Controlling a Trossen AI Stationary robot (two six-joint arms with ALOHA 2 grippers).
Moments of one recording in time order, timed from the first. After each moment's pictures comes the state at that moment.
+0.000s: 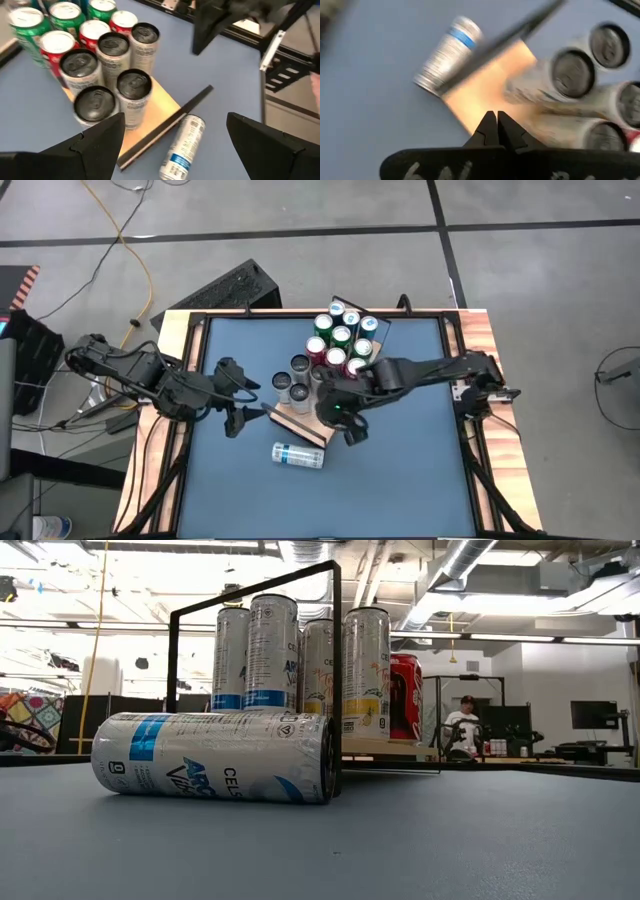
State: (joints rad) left arm -0.38 1.10 1.32 -0.82 -0.43 -0.59; right arm 0.20 1.89 2.03 -1.17 0.12 -0.25
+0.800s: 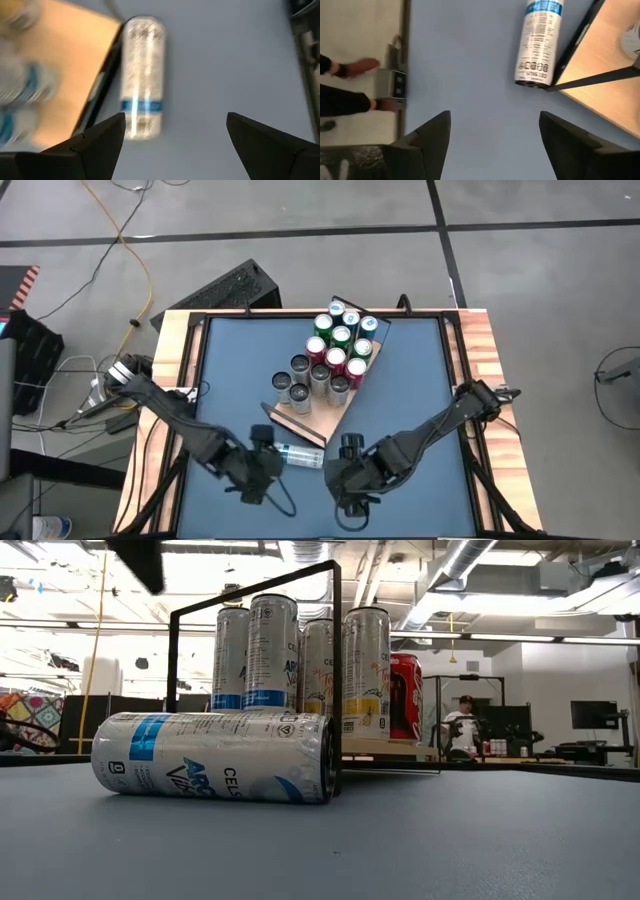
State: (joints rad) left arm -0.63 1.58 1.32 -0.82 -0.33 -0.44; right arm 0.55 2.02 2.03 -1.15 0.18 0.49
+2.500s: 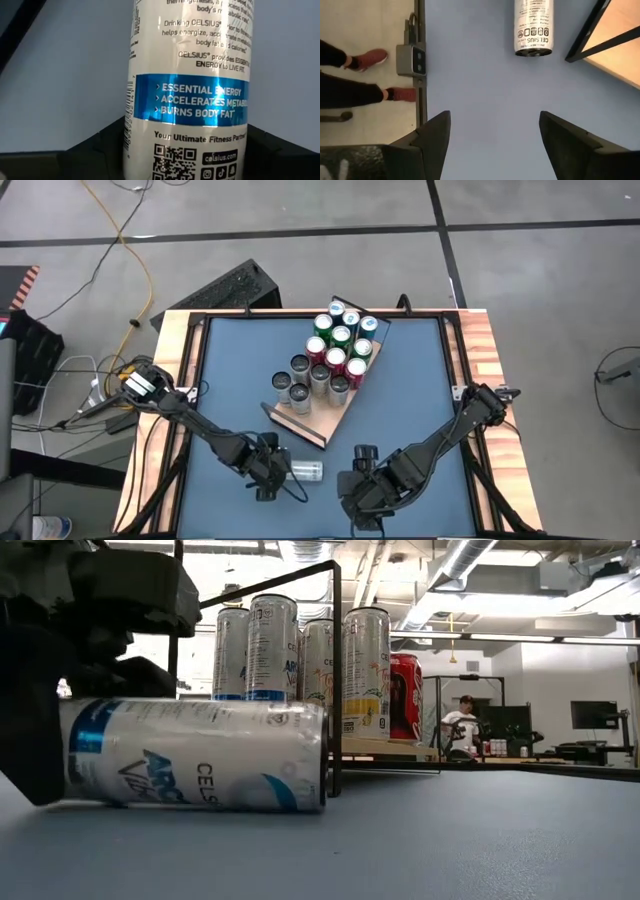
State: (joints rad) left arm -0.57 1.76 0.98 -0.34 -0.17 -0.58; right arm 0.63 2.02 2.03 -1.21 0.16 0.63
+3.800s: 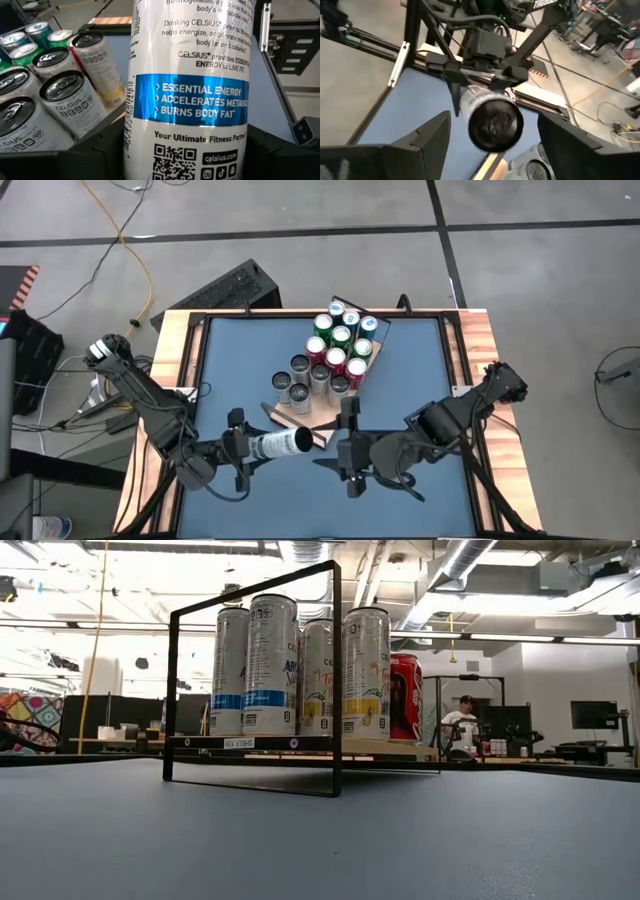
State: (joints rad) left arm -0.79 1.26 0.98 -0.27 -0.90 -0.39; right arm 0.55 1.79 2.03 -0.69 0.60 -0.12
